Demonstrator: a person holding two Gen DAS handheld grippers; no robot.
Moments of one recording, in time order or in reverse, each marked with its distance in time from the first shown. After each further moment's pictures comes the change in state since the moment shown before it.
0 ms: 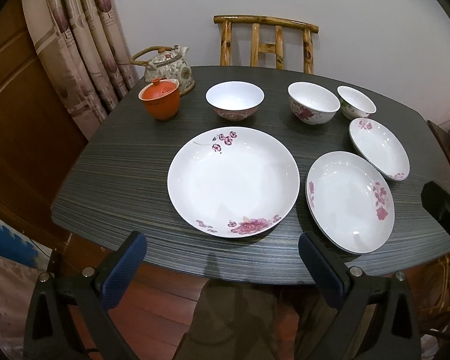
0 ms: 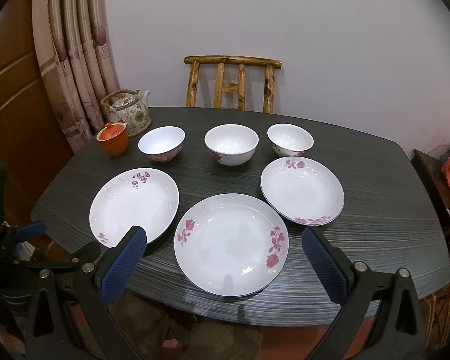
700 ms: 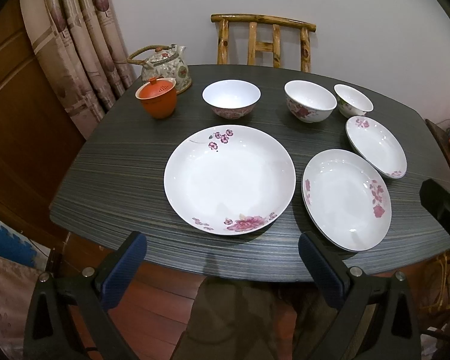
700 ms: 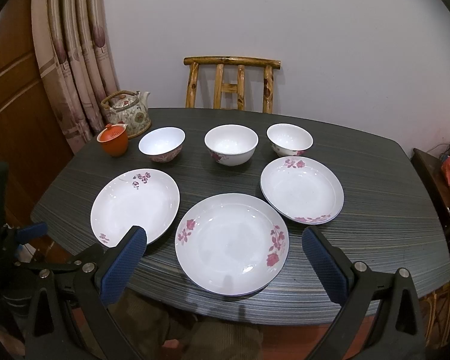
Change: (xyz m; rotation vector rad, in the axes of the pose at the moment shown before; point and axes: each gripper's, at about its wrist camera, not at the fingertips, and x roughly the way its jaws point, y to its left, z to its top) left arm -0.002 -0.003 -0.001 0.005 0.009 -0.013; right arm -0.001 0.002 -0.001 0.004 -0.001 -0.002
